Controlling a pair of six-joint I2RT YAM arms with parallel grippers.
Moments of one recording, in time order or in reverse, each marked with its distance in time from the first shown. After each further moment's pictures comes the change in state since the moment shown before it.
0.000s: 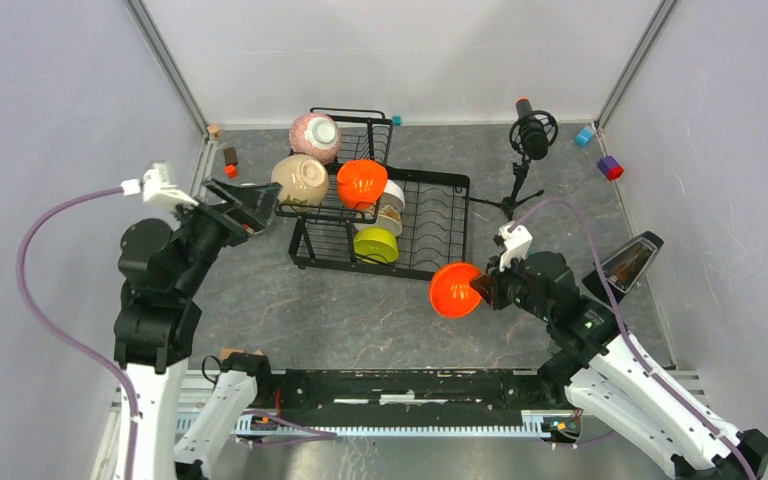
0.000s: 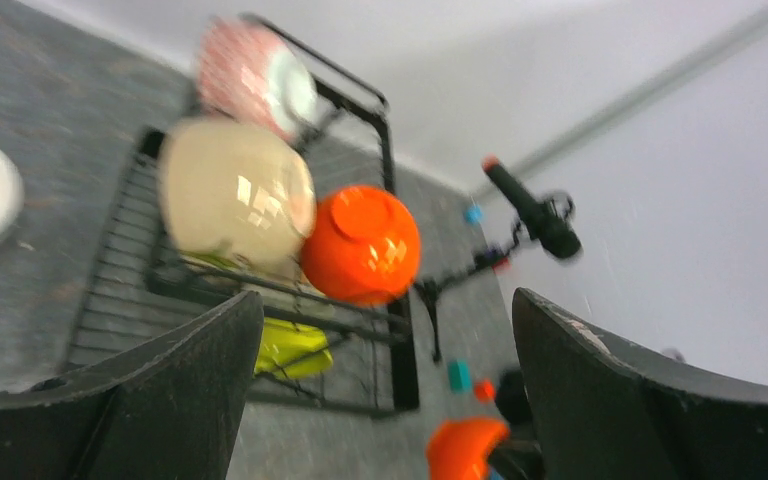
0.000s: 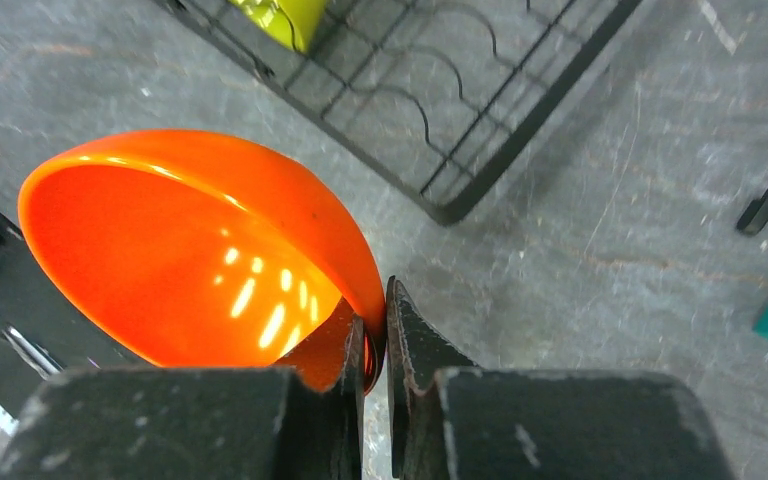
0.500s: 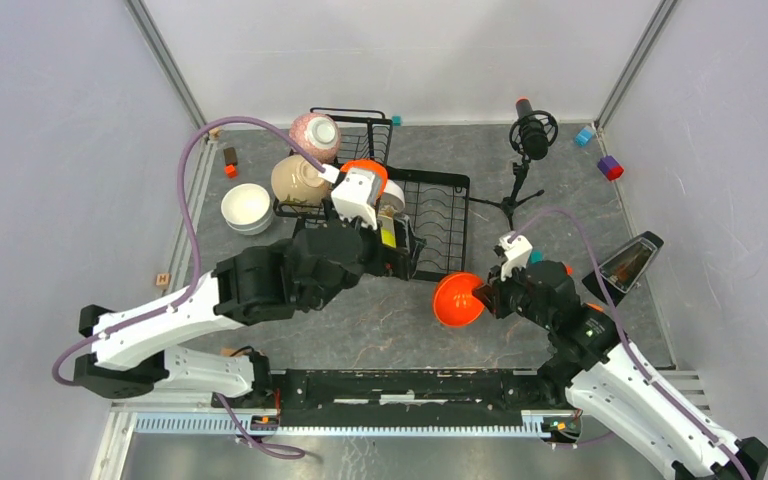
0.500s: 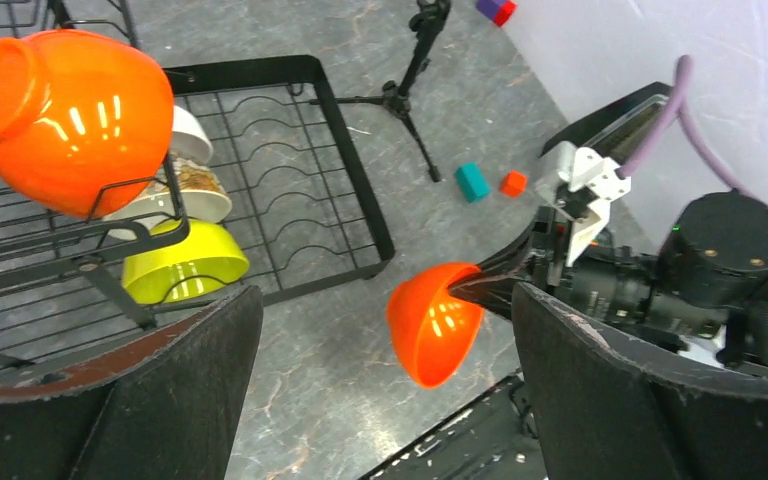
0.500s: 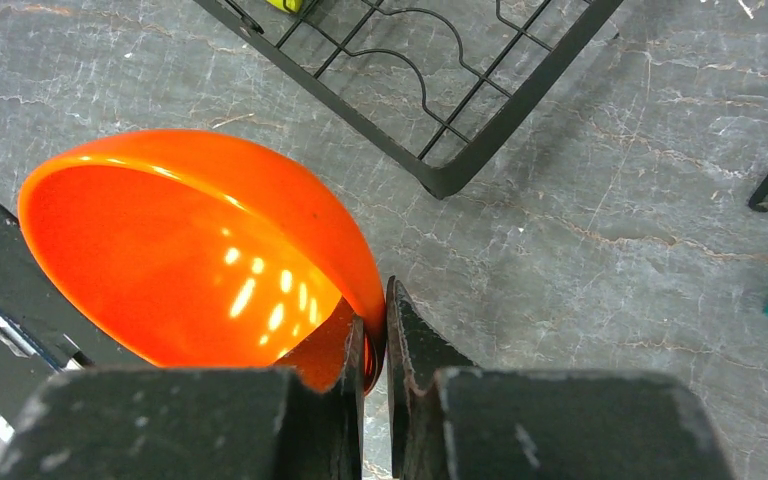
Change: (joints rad) left arm -1.218 0.517 0.301 -0.103 -0.798 0.170; right arm 0.000 -0.055 -0.088 -0.023 -0.021 -0.023
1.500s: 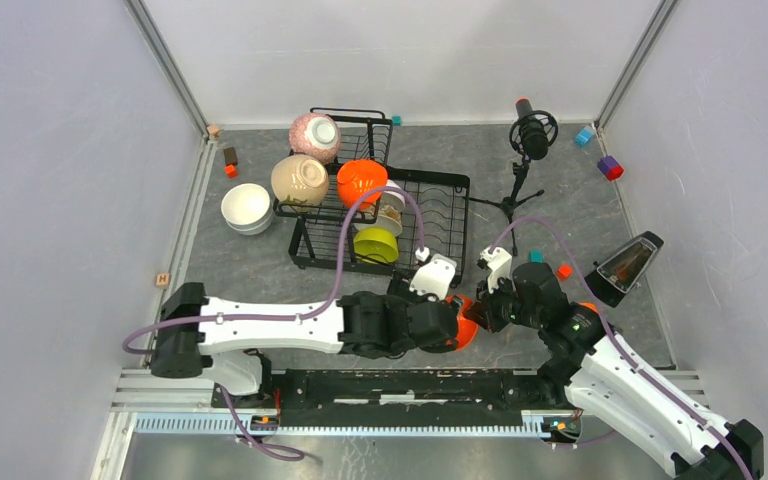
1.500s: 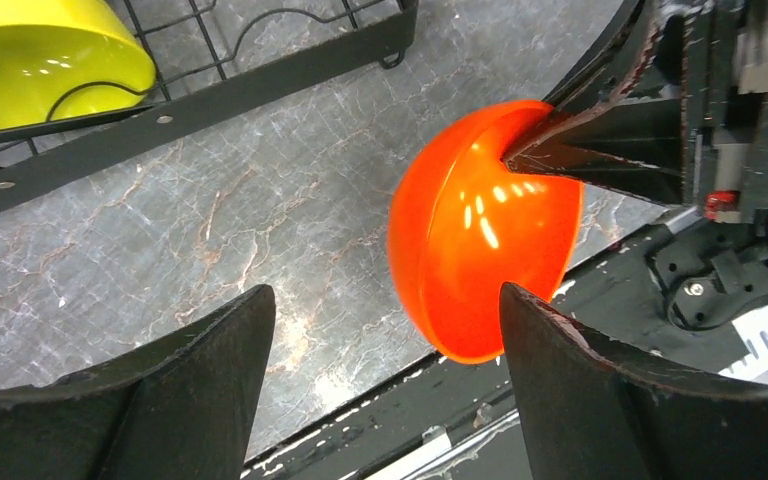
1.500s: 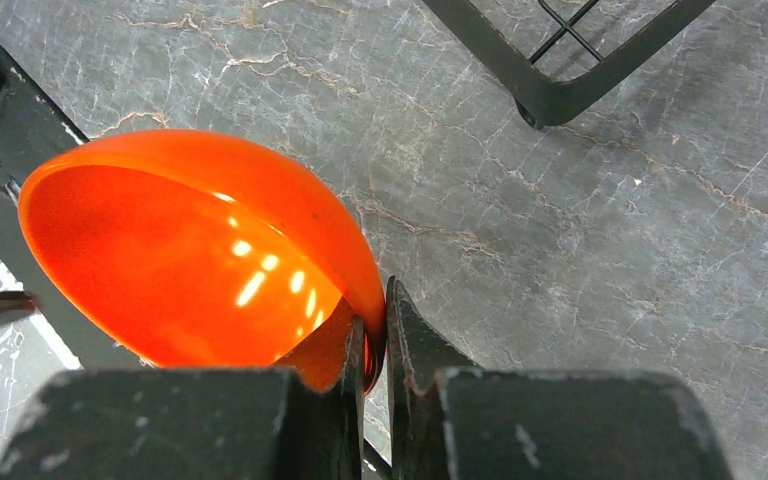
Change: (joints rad) left arm -0.186 0.301 -0.256 -0.006 -0.022 -0.194; right arm 0.005 0.064 -0.060 -0.011 -0.188 -0.037
